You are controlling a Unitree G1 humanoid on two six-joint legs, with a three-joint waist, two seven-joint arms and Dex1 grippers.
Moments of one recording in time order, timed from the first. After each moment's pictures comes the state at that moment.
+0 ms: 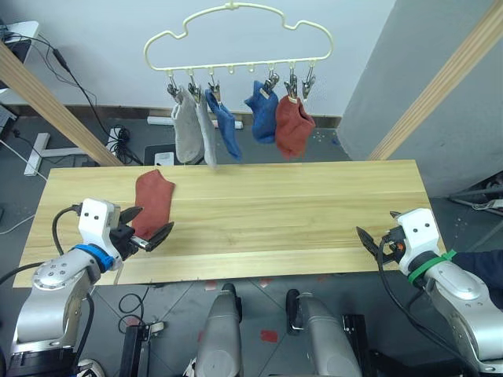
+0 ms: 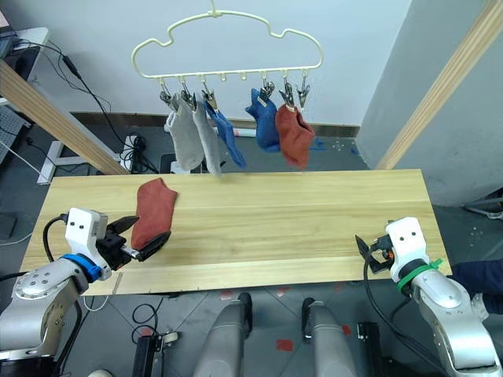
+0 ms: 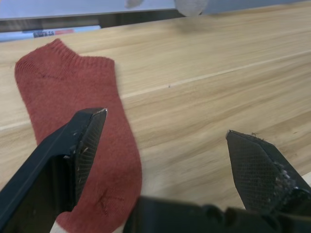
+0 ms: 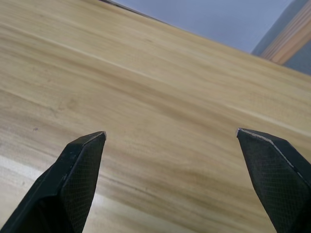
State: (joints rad) left arm 0.02 0.67 0.32 -0.12 -0.34 0.36 -0.66; right arm 0.11 -0.55 -0.13 -0.49 0.24 0.51 0.31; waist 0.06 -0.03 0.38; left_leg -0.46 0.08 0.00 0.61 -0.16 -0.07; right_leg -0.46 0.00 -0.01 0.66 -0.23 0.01
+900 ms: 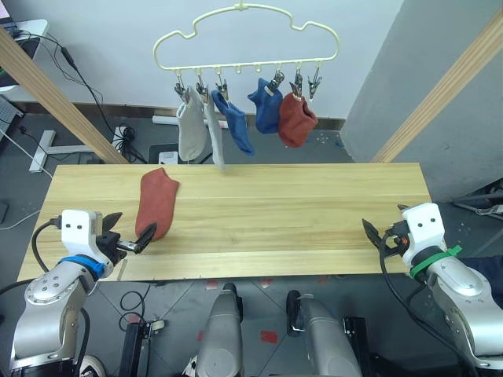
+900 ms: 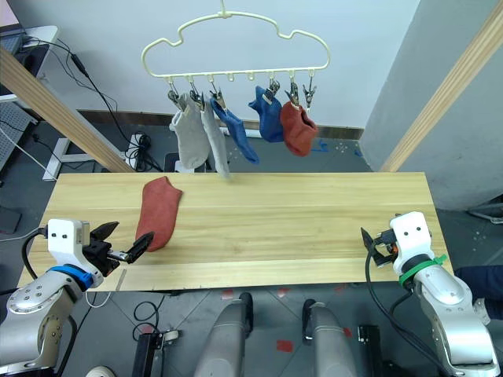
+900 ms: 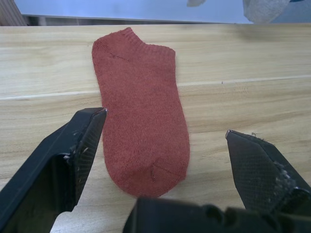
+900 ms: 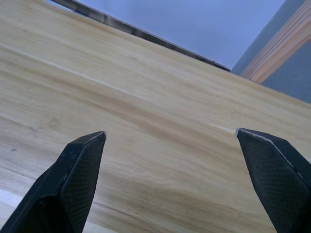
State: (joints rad) left arm 0.07 0.61 0.40 -0.12 -0.34 0.34 -0.54; right arm 0.09 -0.51 -0.17 -0.48 0.18 0.51 0.30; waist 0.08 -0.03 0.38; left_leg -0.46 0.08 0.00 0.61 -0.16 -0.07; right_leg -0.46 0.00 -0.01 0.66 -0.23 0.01
